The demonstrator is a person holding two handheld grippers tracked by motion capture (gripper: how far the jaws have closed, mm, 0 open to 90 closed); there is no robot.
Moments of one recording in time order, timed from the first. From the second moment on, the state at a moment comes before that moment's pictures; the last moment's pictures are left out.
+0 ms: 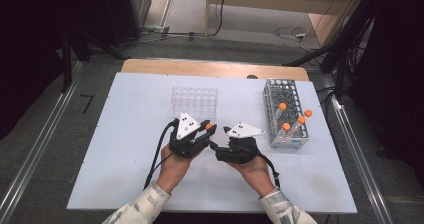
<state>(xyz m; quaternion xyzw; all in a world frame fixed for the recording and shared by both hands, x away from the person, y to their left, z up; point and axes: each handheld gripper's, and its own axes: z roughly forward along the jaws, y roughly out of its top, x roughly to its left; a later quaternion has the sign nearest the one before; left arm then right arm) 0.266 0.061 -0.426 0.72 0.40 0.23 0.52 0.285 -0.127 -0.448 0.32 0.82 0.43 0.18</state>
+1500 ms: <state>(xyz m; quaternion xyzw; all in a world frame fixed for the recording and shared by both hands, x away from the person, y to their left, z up) 0.287 0.069 -0.420 0.71 0.43 0.23 0.51 0.248 -0.235 -0.458 0.38 0.80 0.42 0.20</state>
